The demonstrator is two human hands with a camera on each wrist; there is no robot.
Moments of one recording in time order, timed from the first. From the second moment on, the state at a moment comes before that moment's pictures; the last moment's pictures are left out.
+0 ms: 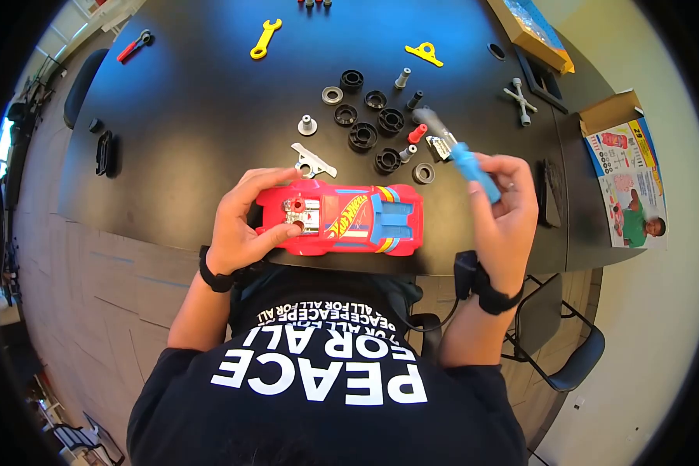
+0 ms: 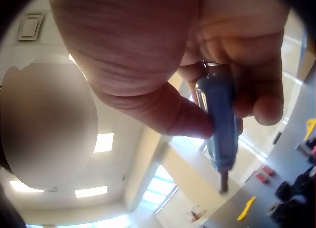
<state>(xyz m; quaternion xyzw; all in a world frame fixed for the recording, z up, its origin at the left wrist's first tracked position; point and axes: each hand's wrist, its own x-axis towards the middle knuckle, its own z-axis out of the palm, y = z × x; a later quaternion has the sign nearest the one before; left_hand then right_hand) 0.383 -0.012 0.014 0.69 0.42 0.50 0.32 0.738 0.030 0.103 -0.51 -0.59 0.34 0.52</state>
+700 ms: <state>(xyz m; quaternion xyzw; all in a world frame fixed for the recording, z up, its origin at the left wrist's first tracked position) 0.397 -0.008 0.034 0.64 0.37 0.55 0.38 0.605 0.039 0.183 -0.31 -0.94 0.13 0.11</state>
